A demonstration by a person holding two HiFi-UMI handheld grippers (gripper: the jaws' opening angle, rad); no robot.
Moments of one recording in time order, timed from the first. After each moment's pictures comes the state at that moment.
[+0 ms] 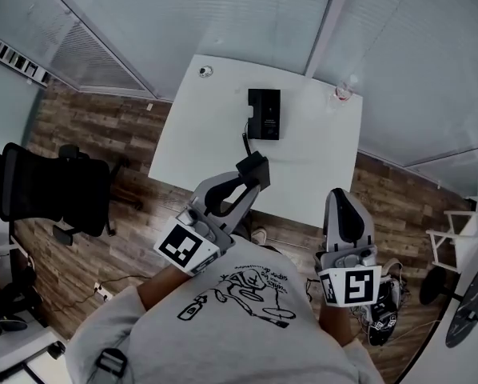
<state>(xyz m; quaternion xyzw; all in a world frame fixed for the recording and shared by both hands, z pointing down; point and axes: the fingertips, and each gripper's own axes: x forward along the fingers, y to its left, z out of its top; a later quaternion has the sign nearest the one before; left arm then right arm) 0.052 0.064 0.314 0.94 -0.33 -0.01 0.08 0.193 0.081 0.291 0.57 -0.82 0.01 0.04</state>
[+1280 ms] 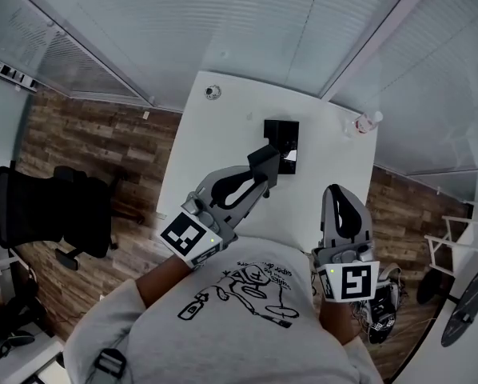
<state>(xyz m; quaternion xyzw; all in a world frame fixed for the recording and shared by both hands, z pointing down) -0.004 -0.095 0.337 0.95 -0.28 -0.01 0.13 0.115 -0.075 0.312 0.56 -0.82 0.01 0.08</state>
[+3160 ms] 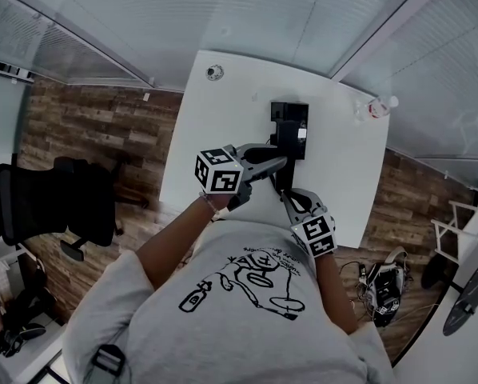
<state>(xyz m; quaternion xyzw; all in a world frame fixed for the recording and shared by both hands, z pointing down) 0.043 -0.132 0.515 0.91 -0.10 0.04 0.39 0.049 -0.034 0.596 0.35 -0.86 0.22 0.29</state>
